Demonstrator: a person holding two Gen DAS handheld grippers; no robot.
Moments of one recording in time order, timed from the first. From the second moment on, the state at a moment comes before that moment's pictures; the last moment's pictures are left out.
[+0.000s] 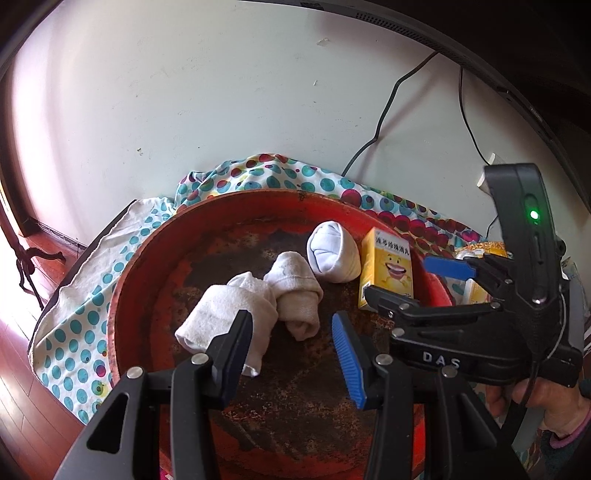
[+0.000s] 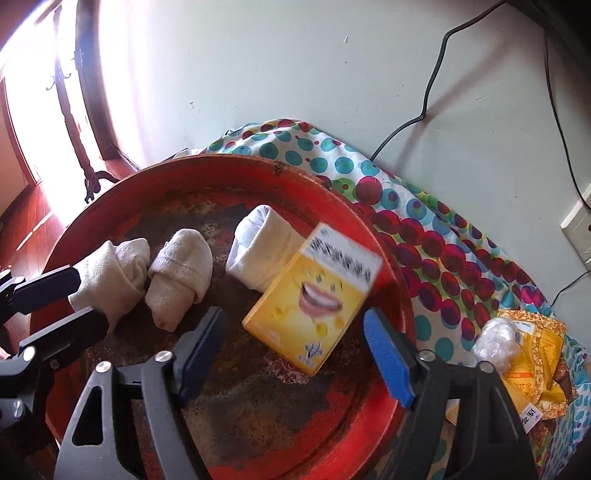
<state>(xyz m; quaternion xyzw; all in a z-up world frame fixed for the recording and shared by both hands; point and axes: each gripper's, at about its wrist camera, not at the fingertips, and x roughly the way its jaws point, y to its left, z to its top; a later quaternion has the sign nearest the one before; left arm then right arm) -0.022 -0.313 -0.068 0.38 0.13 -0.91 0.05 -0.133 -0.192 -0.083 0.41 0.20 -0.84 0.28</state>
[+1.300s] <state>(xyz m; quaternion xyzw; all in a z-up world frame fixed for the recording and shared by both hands) -0.026 -0.070 -0.086 0.41 -0.12 -0.88 -0.21 -0.118 0.096 -0.113 0.44 0.15 -0.82 0.32</state>
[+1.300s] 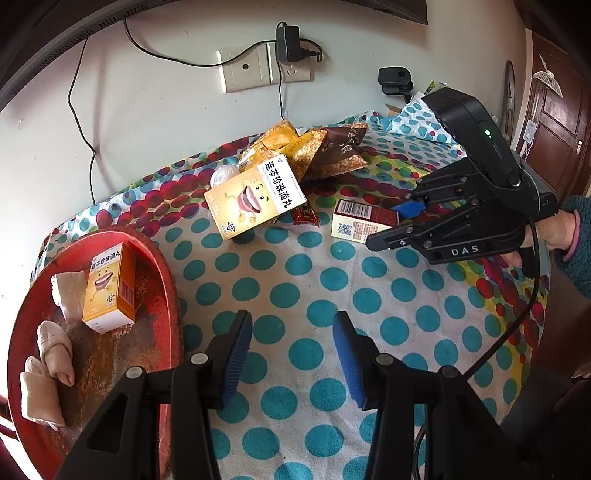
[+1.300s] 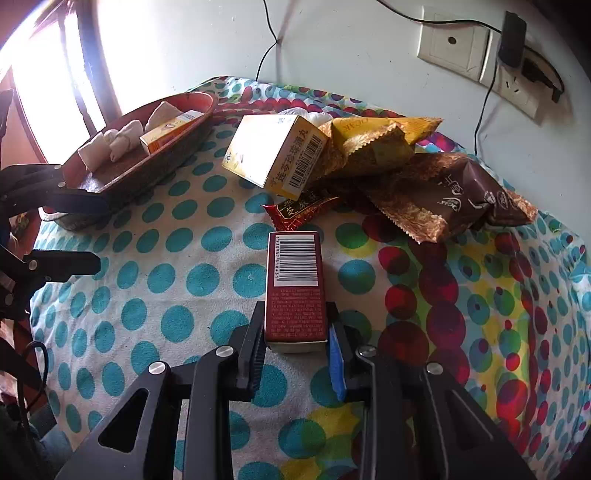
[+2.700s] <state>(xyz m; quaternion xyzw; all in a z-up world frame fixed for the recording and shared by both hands) -0.146 -0.032 -0.069 0.38 -0.22 -0.87 -0.22 -0.093 0.126 -0.116 0.44 0.03 -0.83 0.35</state>
